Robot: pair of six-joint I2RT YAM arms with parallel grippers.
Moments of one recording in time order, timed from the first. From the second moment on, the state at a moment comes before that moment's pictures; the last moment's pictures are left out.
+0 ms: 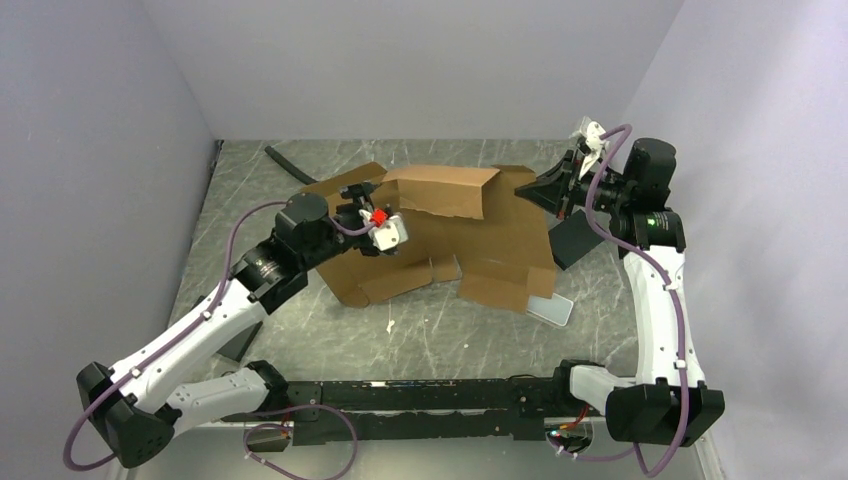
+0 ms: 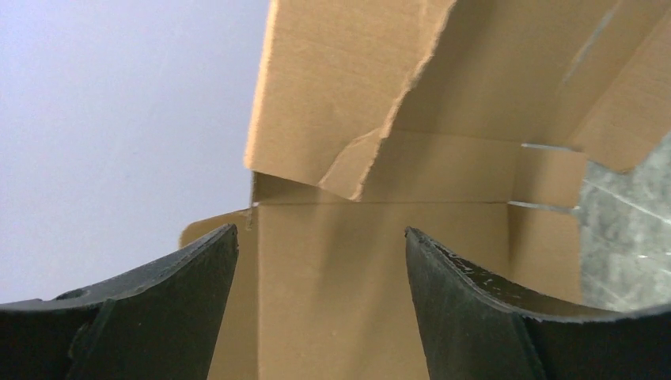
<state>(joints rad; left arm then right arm) -0.72 1.03 1.02 -0.17 0.14 0.76 -0.10 1.13 1.27 -0.45 -1.22 -0.24</state>
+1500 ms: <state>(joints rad) -0.61 1.24 1.23 -0.21 0.18 0.62 -0.09 1.08 1.17 -0.42 -1.04 -0.26</state>
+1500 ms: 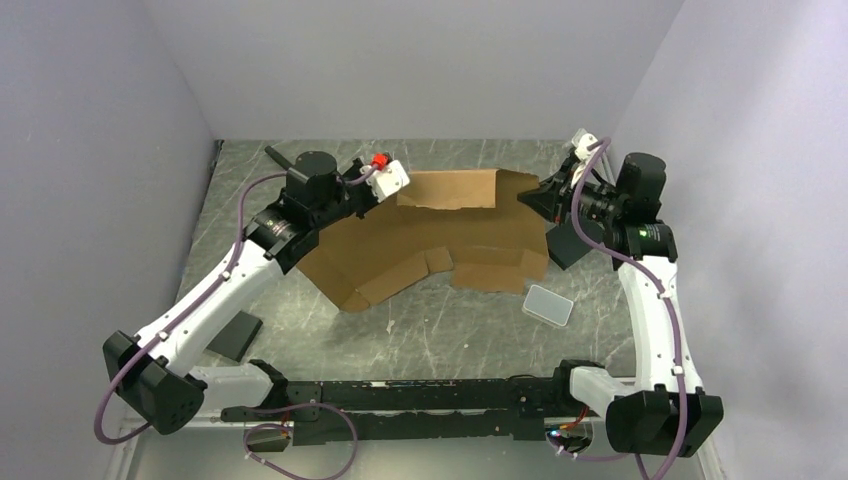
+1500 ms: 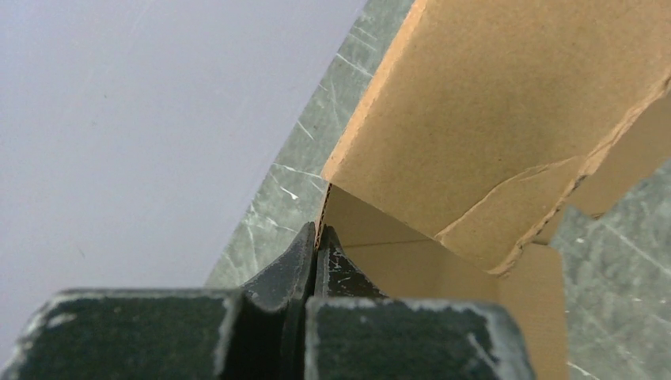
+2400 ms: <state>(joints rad) -0.59 1.23 1.27 -0.39 0.17 0.37 -0.08 1.00 0.89 -0.21 -0.92 -0.25</state>
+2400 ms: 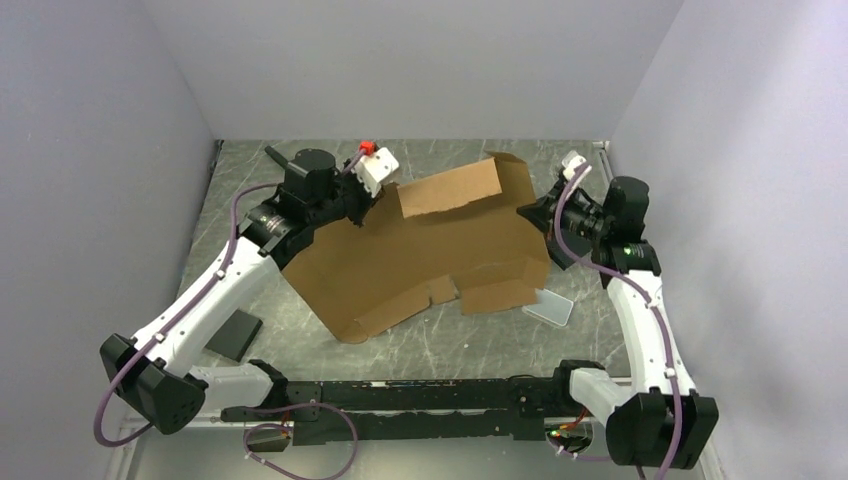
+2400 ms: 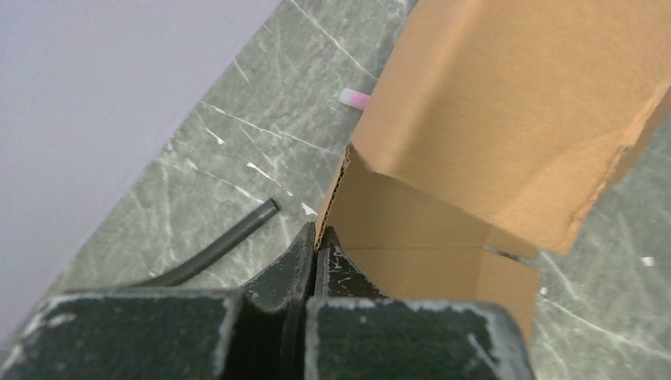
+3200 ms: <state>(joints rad) -0.55 1.13 0.88 -0.32 0.22 -0.39 0.44 1.40 1.56 -0.78 -0.25 -0.55</state>
